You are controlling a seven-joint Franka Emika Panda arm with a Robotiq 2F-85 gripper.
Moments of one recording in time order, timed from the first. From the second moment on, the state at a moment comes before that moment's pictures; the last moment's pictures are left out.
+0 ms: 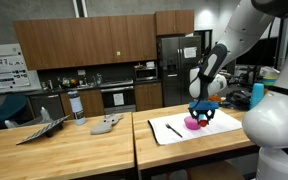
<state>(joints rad) -0.05 -0.21 0.02 -2.75 -0.27 2.59 0.80</state>
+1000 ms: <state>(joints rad) -0.04 -0.11 0.12 -2.49 -0.24 2.58 0.80</state>
